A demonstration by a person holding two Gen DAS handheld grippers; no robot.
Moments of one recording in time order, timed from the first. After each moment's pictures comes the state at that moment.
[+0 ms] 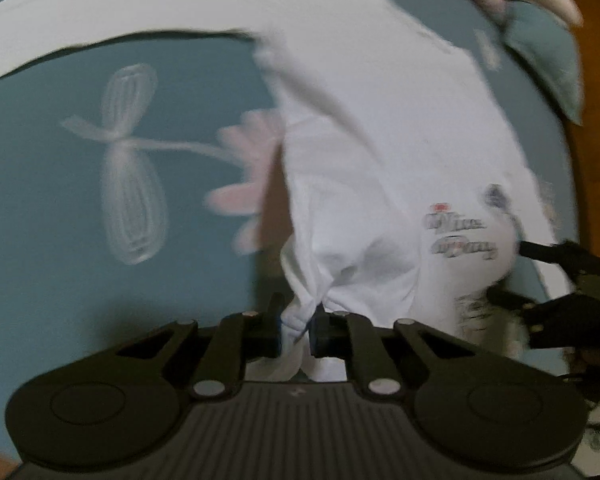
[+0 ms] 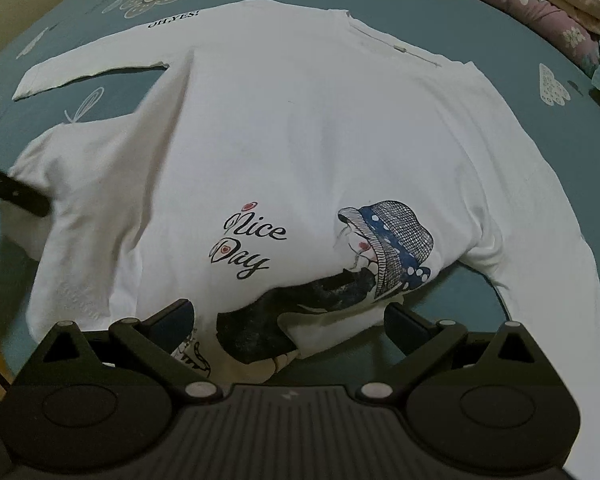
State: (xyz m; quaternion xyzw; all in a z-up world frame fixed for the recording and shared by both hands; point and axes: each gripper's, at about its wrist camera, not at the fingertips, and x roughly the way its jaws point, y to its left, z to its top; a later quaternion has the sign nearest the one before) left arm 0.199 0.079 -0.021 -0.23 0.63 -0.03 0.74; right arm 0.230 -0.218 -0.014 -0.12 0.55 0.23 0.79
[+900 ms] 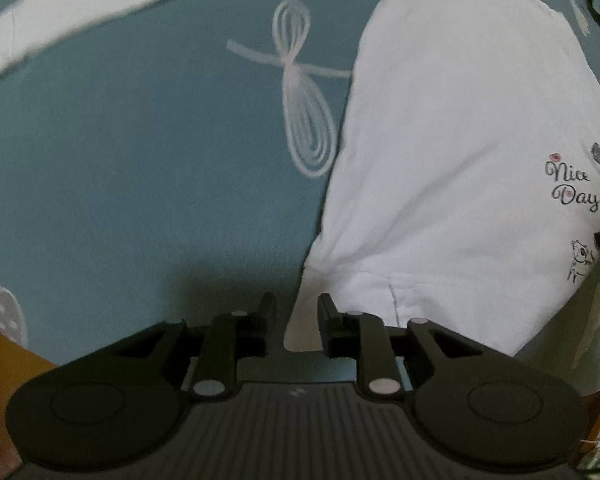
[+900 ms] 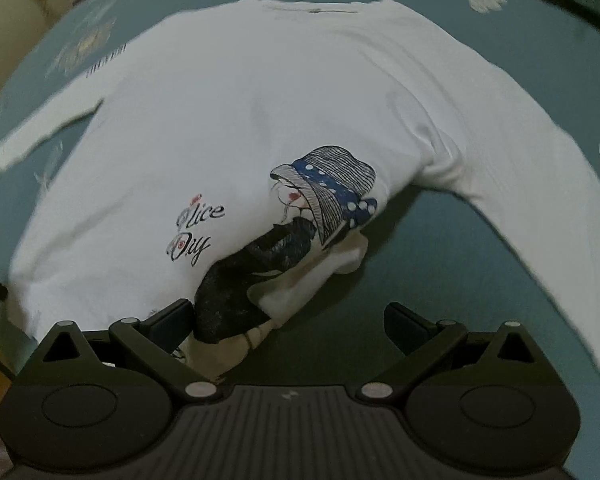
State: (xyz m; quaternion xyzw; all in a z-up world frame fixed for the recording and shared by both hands) left arm 0.180 0.112 -0.016 -0.15 0.70 0.05 0.70; right arm 0.226 -0.266 -0.021 0.03 0.58 0.16 0.80
